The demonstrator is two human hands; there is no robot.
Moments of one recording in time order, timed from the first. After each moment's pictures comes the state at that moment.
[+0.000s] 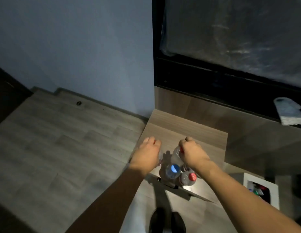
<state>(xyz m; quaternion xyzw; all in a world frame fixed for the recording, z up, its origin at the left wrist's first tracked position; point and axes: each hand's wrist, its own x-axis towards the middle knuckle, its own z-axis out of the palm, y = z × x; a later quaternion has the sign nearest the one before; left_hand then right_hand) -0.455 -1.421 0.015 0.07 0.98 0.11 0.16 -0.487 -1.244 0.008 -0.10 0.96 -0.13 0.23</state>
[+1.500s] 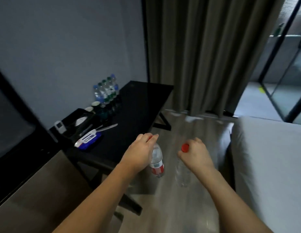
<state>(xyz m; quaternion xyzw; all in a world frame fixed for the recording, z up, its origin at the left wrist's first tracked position) -0.039 -0.669 0.180 0.80 0.57 0.15 0.00 0.168 -0.676 0.194 0.68 0.66 -0.18 -0.24</state>
